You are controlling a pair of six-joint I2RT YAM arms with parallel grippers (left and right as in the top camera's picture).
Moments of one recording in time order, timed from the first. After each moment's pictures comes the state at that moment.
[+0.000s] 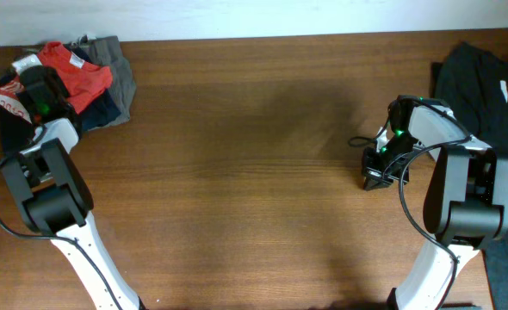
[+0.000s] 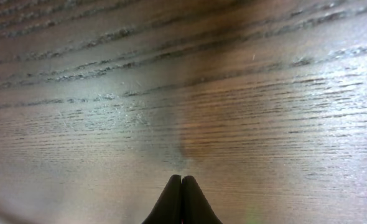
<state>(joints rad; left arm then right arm) 0.38 2.47 1.71 0.41 -0.35 0.05 -0.14 2.08 1.39 -1.18 -0.25 0.13</state>
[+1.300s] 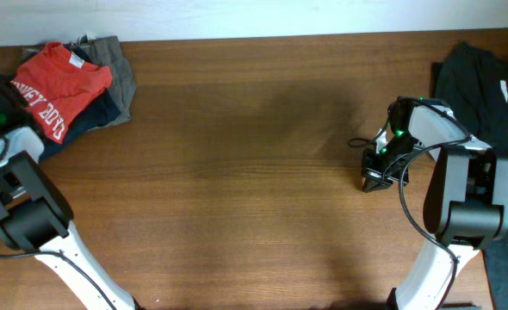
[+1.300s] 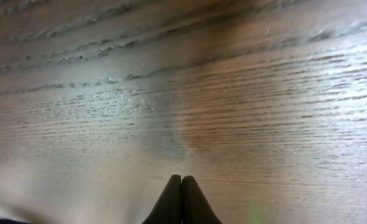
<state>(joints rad) 0.53 2.40 1.71 0.35 -0.33 0.07 -0.14 2.08 1.39 -1.20 -0.27 0.13</state>
